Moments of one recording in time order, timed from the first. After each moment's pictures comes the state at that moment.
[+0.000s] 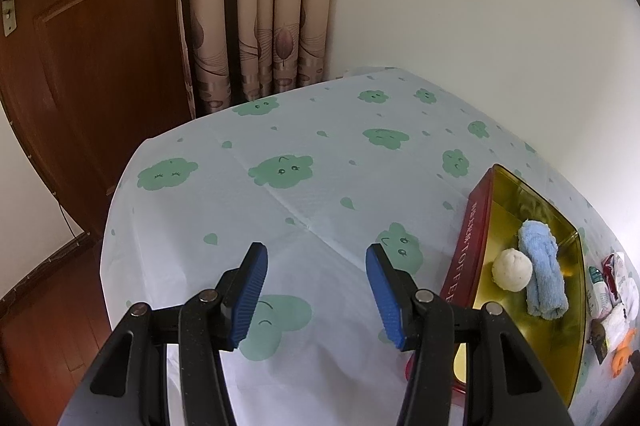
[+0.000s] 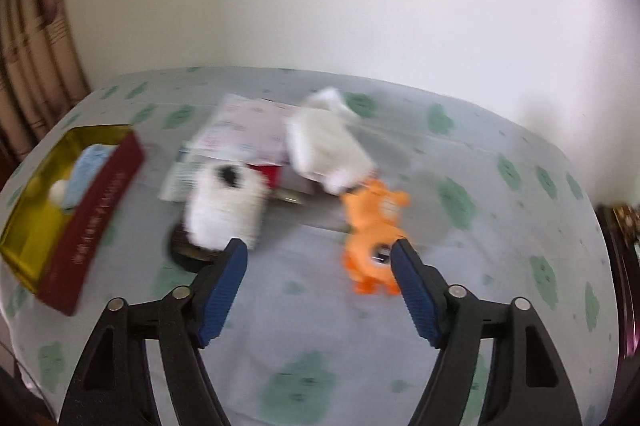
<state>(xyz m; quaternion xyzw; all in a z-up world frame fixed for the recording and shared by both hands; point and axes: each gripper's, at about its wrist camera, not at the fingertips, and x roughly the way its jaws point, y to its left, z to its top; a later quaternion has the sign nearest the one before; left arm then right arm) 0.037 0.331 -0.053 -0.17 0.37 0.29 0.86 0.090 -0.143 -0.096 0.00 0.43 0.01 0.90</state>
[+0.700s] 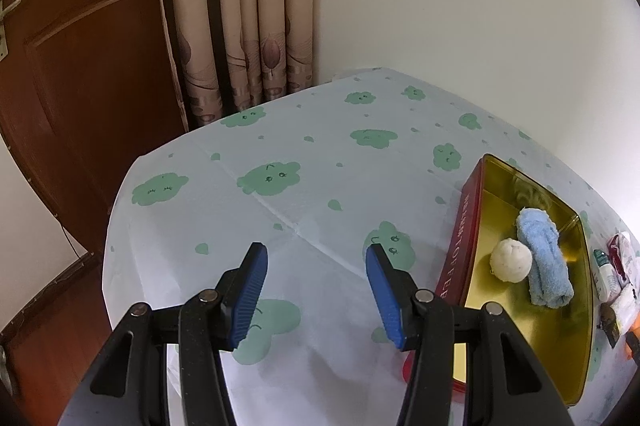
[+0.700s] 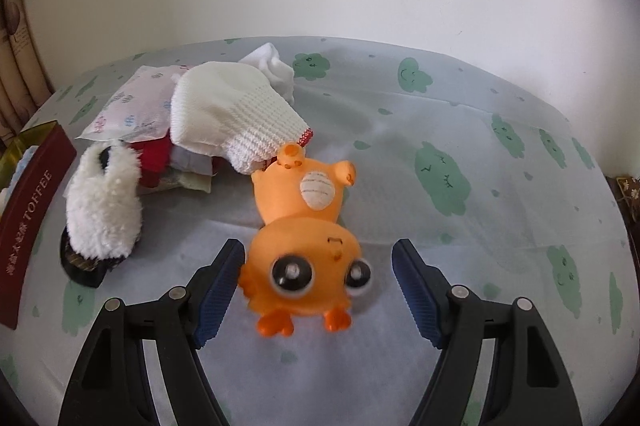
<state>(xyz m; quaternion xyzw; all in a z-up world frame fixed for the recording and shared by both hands) 0.042 0.318 -0.054 -0.14 0.37 0.28 0.88 0.125 -0.184 -0.156 0.02 0.45 -0.01 0.89</state>
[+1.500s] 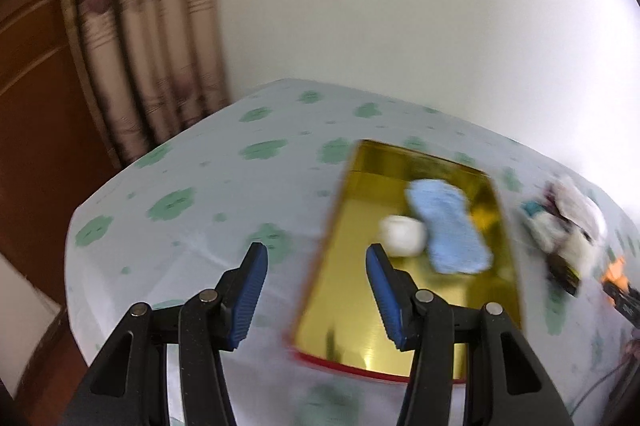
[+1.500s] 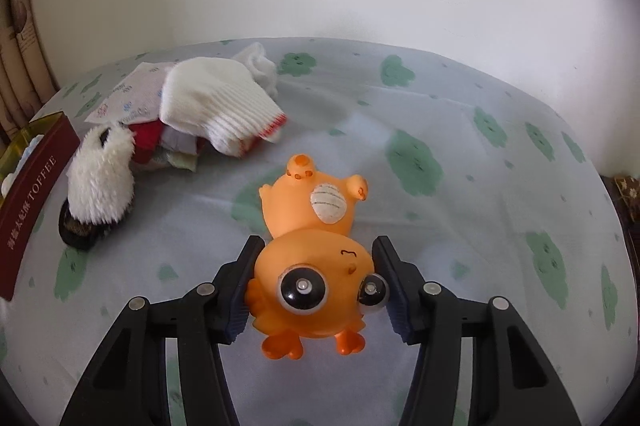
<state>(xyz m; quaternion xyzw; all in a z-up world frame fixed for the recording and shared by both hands) 0.062 0.225 -0.032 -0.06 0.37 0.14 0.92 0.101 -0.205 -0.154 0.02 0.45 -0.01 0.89</state>
